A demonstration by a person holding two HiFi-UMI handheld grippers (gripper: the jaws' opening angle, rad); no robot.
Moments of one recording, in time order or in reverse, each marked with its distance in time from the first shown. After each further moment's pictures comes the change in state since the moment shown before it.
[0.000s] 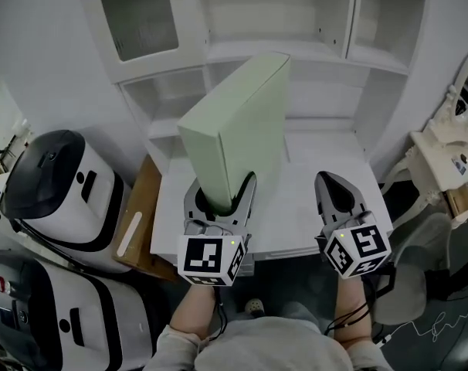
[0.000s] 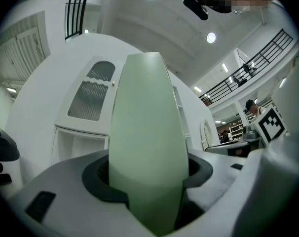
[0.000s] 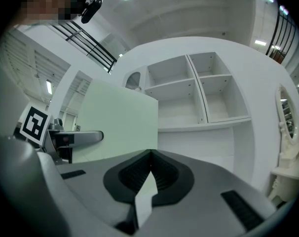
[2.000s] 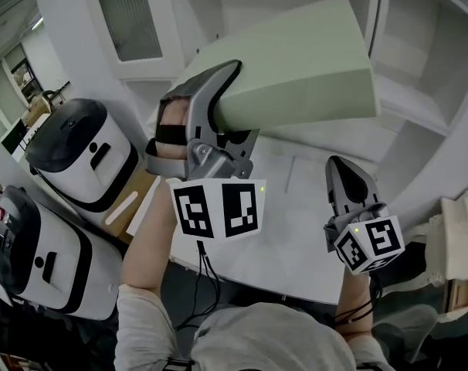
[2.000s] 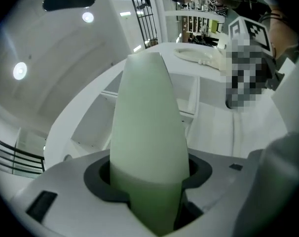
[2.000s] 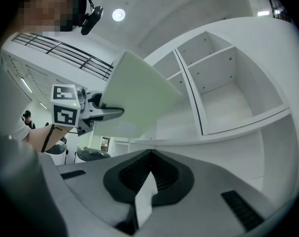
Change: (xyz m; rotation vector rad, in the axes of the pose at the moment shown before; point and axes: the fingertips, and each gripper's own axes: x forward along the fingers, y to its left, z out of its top) left arm 0.230 -0.082 0.122 1.235 0.104 0.306; right arm 0.105 -0.187 0.044 0.020 -0.130 0.365
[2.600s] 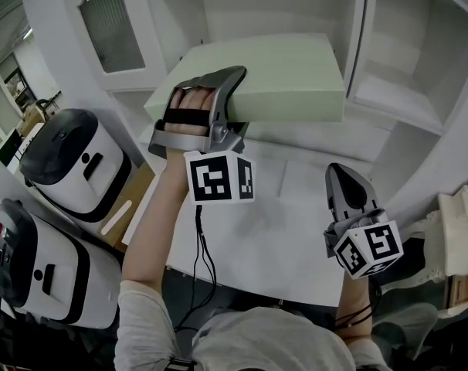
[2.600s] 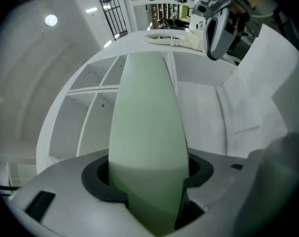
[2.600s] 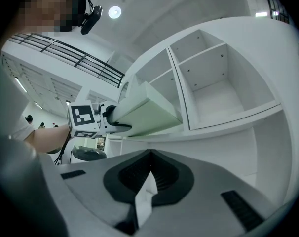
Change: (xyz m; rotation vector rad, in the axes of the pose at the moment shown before) left arm 0.070 -0.059 -0.034 0.272 0.070 -0.145; right arm -0.007 -0.030 -0.012 0.026 0.025 -0.051
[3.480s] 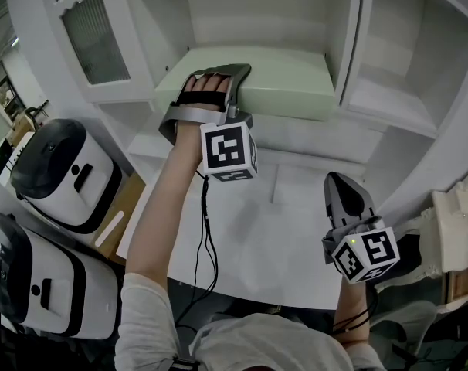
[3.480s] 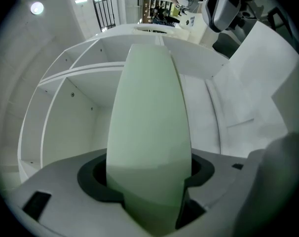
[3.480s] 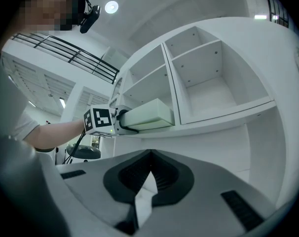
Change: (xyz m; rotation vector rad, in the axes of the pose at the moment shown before) left arm 0.080 -0.036 -0.013 0.066 0.021 -0.175; right arm 0.004 -0.018 -0.013 0.010 0.041 -0.063
